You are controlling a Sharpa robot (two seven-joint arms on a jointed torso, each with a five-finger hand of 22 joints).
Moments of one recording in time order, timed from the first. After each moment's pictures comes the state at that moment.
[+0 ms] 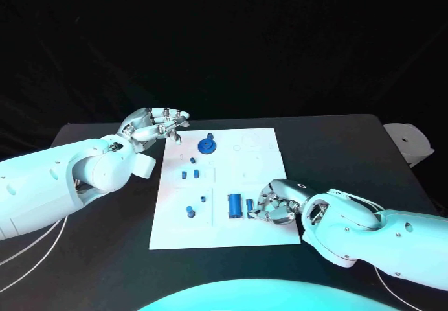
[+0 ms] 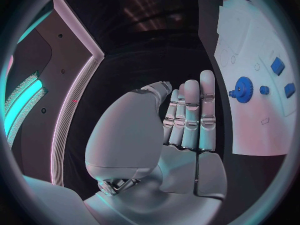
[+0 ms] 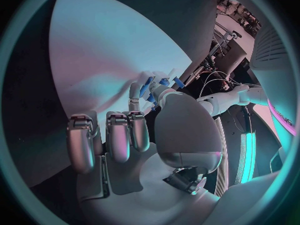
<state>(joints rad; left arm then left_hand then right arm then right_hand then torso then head) 1.18 -0.89 -0.03 1.47 -0.12 -0.16 0.33 1.48 -0.18 0.44 0.22 0.29 0.88 0.18 0.27 0.30 0.97 0.11 0.51 0.20 1.10 0.04 1.11 0.43 0.18 1.07 0.12 0.82 0.55 1.00 -0.97 -0.13 1.89 -1.43 -0.41 -0.47 1.10 -0.19 0.36 0.27 0.13 1.02 0.05 0.50 0.57 1.47 -0.02 1.49 1.31 1.46 -0.09 1.55 1.31 0.01 1.47 0.02 1.57 1.31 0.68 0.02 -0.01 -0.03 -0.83</state>
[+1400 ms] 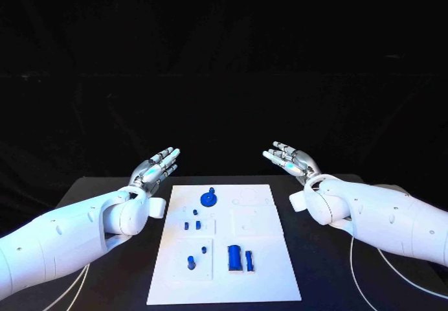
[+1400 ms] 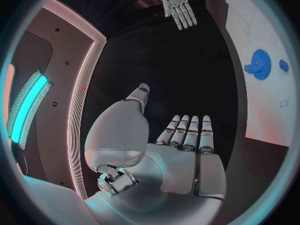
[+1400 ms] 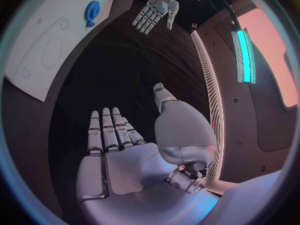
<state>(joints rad) 1.11 -0.73 -0.03 1.22 0.03 -0.27 0.45 1.04 -0.05 0.10 0.08 0.08 0.22 0.05 0.07 0.07 0.26 0.05 0.03 0.02 0.22 0.05 0.07 0.04 0.06 0.24 0.09 0.02 0.02 1.16 -0.69 -0.10 1.17 -0.26 -0.42 0.38 0.95 -0.04 0.13 0.06 0.03 0.25 0.06 0.05 0.11 0.47 0.05 0.02 0.04 0.41 0.03 0.06 0.10 0.05 0.33 0.07 0.02 0.10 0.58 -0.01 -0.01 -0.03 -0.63</state>
